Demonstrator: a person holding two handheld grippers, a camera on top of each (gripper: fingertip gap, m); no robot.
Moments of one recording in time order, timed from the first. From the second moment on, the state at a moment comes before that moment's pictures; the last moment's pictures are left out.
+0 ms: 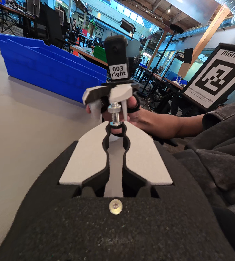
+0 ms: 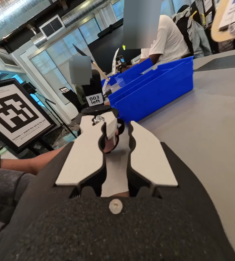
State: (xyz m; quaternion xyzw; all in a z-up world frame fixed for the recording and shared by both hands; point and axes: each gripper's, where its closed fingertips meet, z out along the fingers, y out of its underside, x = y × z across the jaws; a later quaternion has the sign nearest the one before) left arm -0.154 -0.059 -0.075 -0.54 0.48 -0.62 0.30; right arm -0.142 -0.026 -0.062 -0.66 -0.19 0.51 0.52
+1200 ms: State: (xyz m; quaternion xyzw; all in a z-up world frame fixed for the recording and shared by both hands) left arm -0.154 -0.056 -0.075 -0.54 0.48 -0.62 0.31; right arm -0.149 -0.024 -0.064 -0.66 -0.19 0.52 0.51
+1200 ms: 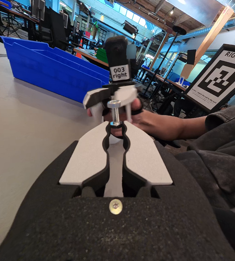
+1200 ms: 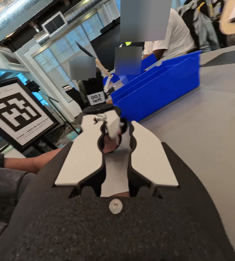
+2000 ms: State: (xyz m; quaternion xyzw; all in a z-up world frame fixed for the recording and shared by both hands) left arm -0.153 -0.055 -0.081 -0.55 0.48 -0.61 0.31; right arm -0.159 -0.042 -0.057 -0.65 -0.20 0.55 0.48
